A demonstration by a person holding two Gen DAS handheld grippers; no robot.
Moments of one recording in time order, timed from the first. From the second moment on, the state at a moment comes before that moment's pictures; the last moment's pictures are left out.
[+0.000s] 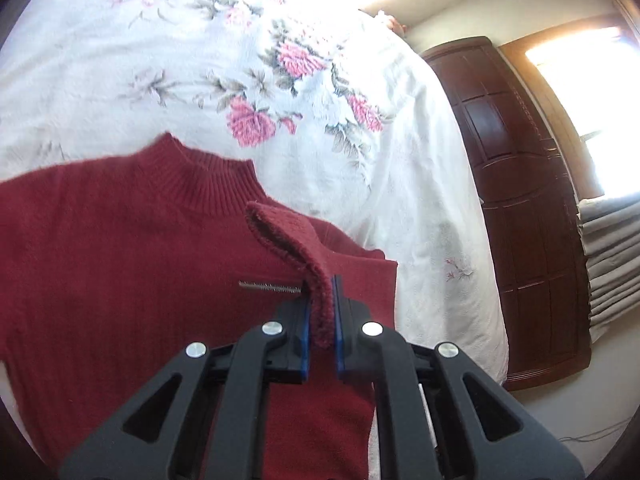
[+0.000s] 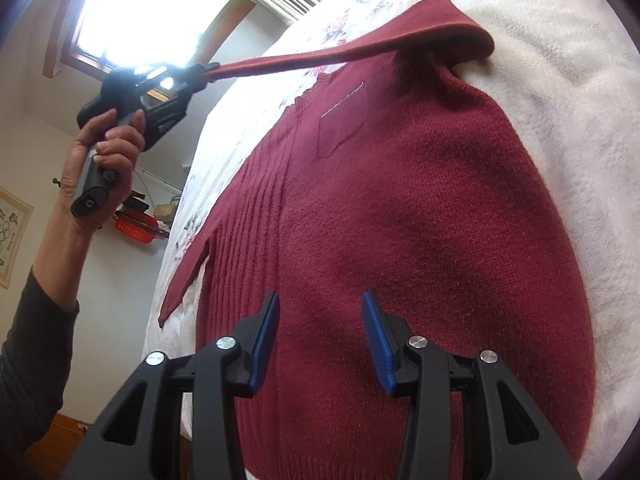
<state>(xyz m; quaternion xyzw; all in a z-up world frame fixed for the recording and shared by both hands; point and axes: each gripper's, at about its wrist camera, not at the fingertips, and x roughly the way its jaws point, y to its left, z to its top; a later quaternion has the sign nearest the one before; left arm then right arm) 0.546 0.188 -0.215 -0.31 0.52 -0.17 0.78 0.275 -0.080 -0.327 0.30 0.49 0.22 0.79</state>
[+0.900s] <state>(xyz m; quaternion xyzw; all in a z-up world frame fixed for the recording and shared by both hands) 0.507 0.351 -0.326 -0.34 0.57 -0.05 0.75 0.279 -0.051 -0.335 0.29 0.51 0.22 0.78</state>
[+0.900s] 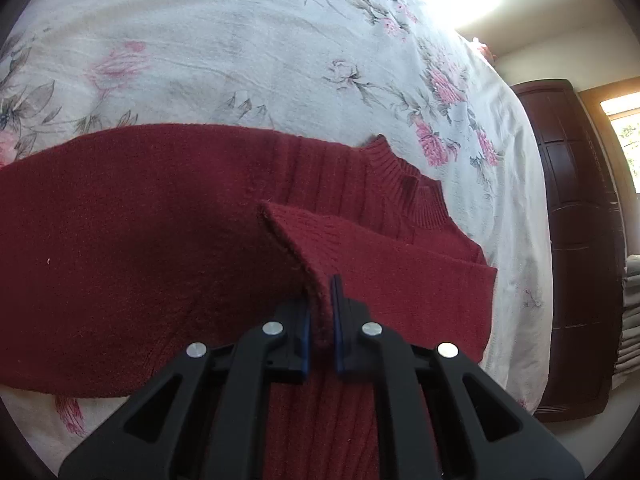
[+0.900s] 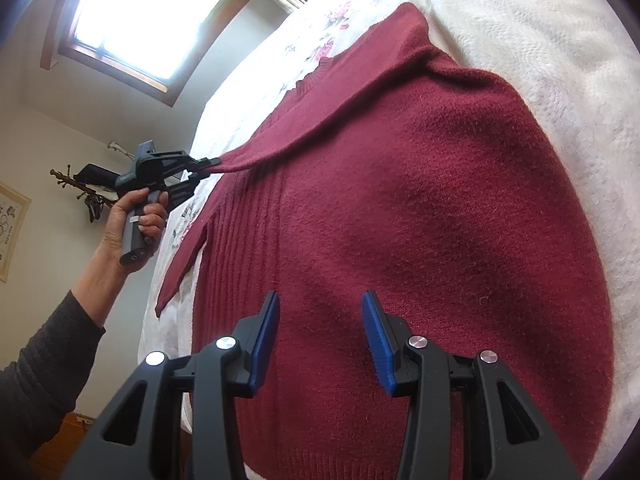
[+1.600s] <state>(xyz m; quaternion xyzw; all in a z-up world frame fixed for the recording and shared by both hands) 0.498 0.318 -0.334 -0.31 0.55 -0.01 0.78 0.279 -0.027 -0.328 0.29 0.51 0.24 0.77</state>
